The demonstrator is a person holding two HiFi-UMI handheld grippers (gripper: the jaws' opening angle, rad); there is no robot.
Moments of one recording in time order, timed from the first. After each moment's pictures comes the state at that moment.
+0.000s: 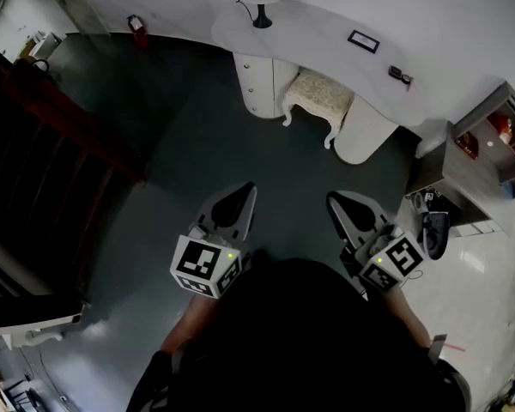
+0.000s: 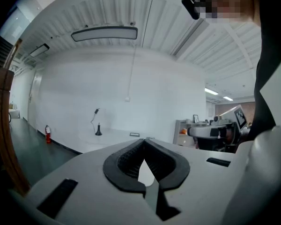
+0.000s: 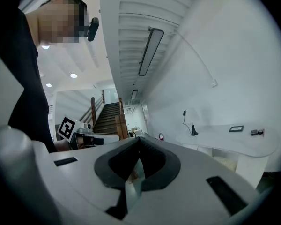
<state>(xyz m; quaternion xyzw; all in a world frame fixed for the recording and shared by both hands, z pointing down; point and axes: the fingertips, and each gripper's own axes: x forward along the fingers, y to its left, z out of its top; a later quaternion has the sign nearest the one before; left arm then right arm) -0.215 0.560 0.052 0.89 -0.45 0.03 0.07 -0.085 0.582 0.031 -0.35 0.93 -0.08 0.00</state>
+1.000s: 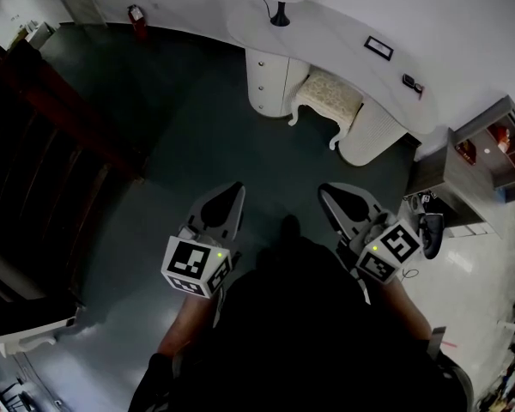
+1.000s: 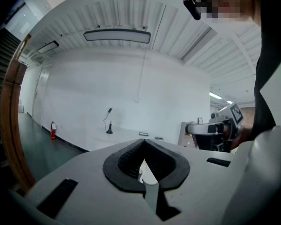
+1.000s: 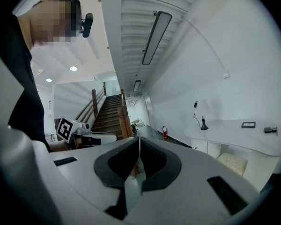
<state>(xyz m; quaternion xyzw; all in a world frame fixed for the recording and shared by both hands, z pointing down) -0.351 0.541 0.077 0.88 -0.46 0.01 0.09 -0.215 0.548 0.047 -0.33 0.94 -0.08 -0.04</state>
